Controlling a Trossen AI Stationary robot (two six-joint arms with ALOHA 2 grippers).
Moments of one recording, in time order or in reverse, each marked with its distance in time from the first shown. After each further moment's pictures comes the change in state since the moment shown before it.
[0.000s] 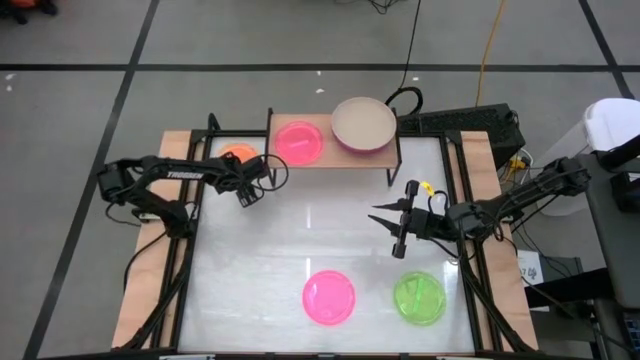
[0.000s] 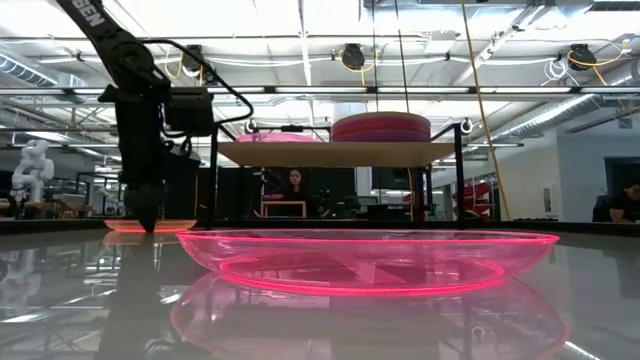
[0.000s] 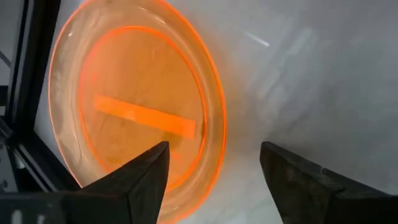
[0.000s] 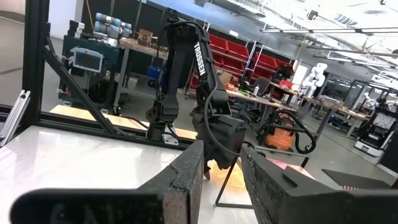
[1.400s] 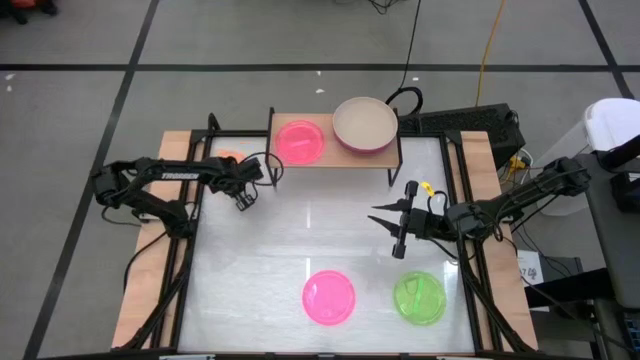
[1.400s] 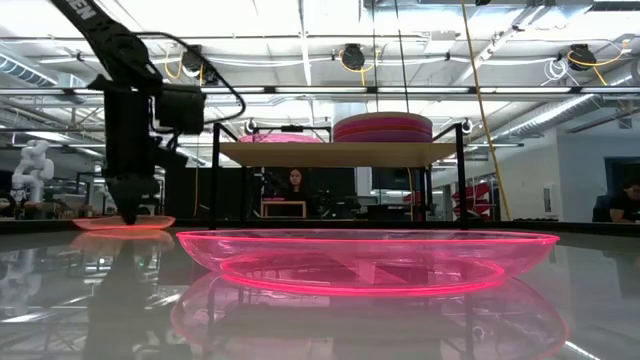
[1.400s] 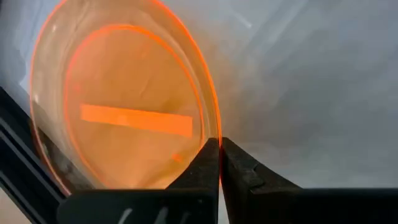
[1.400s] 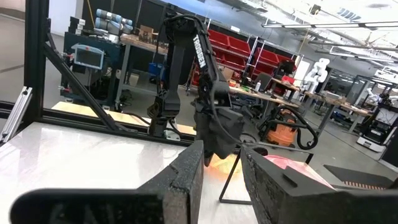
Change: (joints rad) left arm -0.005 -0.061 -0.003 -0.160 0.101 -0.171; right arm 0.000 0.000 0.001 -0.023 0.000 0.020
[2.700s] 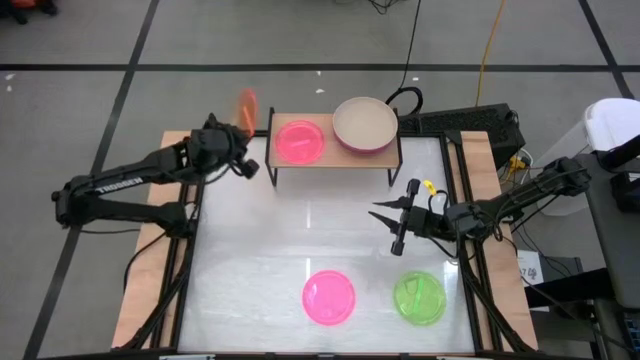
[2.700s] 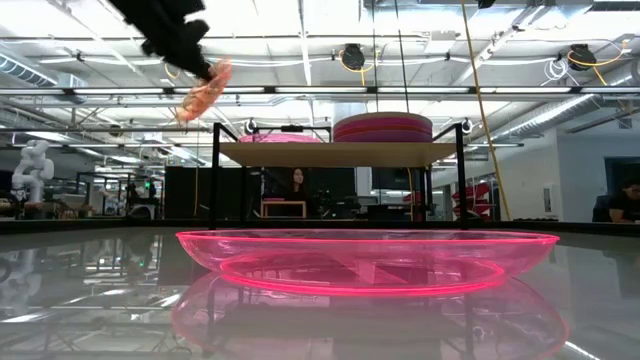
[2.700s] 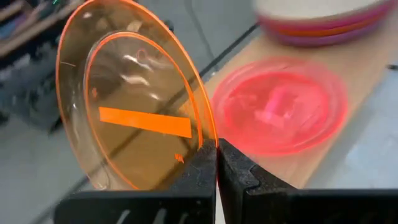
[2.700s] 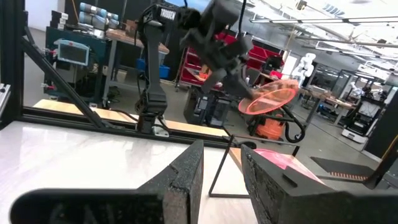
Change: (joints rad) left arm -0.150 -0.428 0.308 0.201 -0.185 0.188; right arm -0.004 0.000 0.000 -0.006 0.052 0.003
